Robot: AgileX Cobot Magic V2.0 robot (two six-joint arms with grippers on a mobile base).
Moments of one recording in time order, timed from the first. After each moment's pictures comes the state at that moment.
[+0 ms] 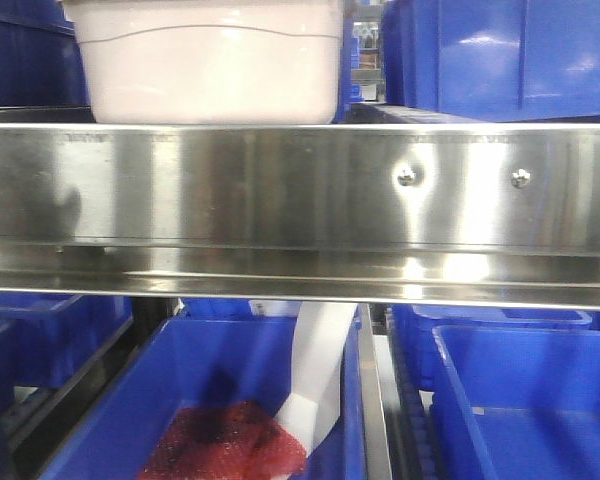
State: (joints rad) left arm -0.11 -0.01 0.03 -0.13 0.09 0.11; right arm -0.21 0.10 -0.51 0.48 0.52 -0.43
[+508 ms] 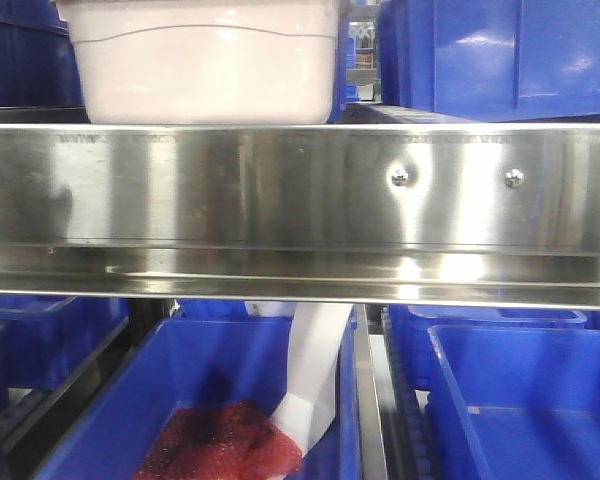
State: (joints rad) left arm -0.07 -0.01 0.03 -0.12 0.06 0.10; right arm -0.21 0.10 -0.51 0.48 0.52 -0.43
